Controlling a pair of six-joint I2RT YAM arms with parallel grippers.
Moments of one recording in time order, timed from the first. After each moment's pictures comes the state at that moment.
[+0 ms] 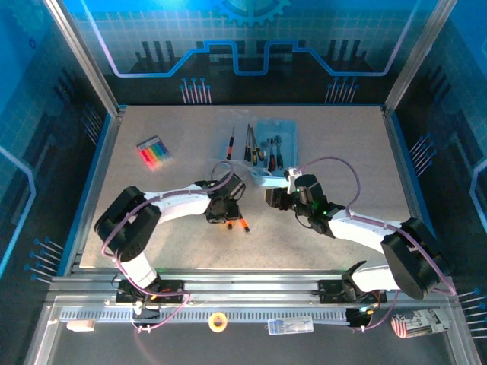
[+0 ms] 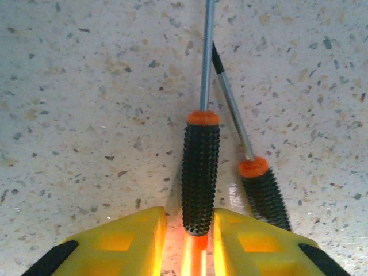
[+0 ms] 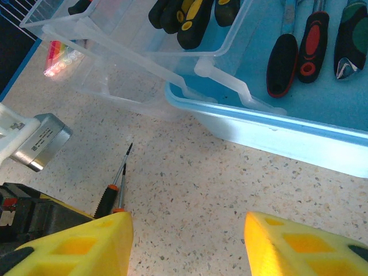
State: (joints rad) left arm -0.69 1.70 0.94 -0.52 -0.04 -0.85; right arm 0.58 1.33 0.52 0.27 -0.09 0.49
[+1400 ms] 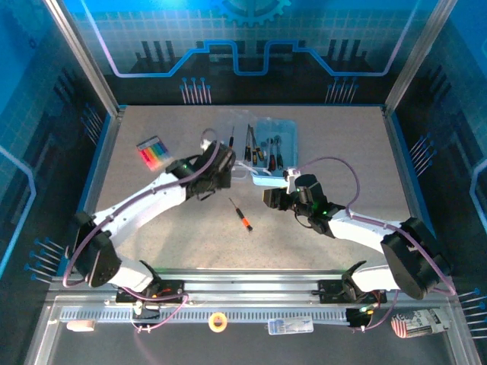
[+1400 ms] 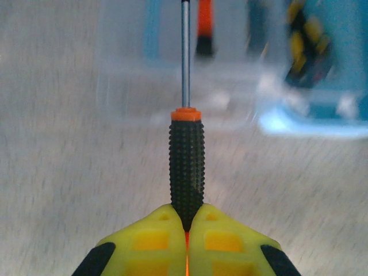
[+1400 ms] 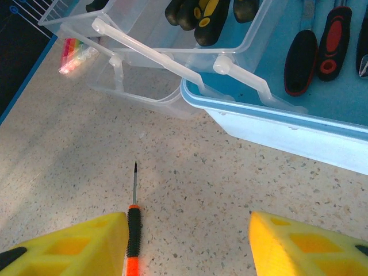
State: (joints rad) left arm -0.64 1.49 1.28 -0.74 -0.31 -0.58; right arm 0.58 1.34 0.52 0.28 -0.13 0.50
